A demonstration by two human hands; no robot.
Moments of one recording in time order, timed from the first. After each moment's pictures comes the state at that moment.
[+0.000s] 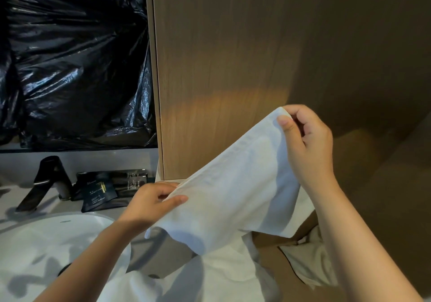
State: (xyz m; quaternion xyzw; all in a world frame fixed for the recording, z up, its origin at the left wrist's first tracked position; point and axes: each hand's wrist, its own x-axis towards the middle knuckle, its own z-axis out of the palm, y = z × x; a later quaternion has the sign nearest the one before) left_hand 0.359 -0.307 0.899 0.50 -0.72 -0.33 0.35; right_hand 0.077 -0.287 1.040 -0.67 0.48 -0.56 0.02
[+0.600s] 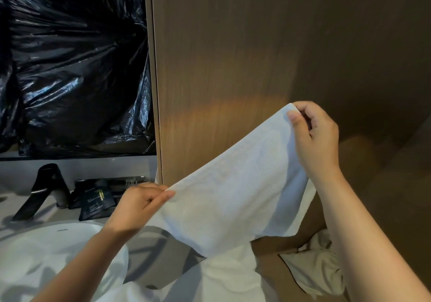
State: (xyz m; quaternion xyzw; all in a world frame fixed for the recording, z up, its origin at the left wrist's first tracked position) left_hand 0.378 -0.315 0.899 0.46 -0.76 -0.18 0.41; right_hand 0.050 -0.317 1.048 -0.65 0.51 -0.56 -0.02
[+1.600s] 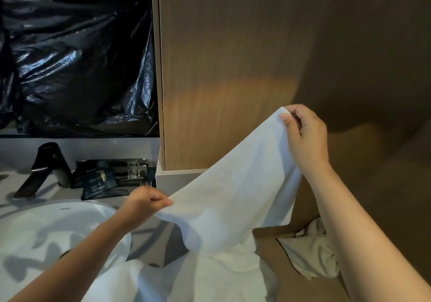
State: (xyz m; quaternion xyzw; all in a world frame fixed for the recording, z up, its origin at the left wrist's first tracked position) left_hand 0.385 -0.325 0.838 0.58 -0.69 -0.34 0.26; right_hand 0.048 -0.335 1.005 -0.67 0.57 -0.48 0.01
